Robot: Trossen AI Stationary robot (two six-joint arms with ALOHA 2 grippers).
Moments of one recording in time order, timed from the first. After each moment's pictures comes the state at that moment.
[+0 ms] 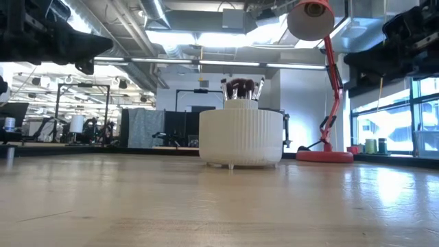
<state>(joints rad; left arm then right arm) -0.04 0.00 0.01 0.10 -0.12 0.00 -0.11 0.03 0.01 0.11 -0.09 0.01</state>
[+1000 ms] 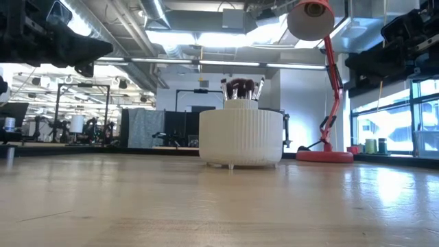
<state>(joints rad) -0.04 0.00 0.01 0.07 -0.12 -0.01 -0.19 0.00 0.01 0.05 -0.22 0.05</state>
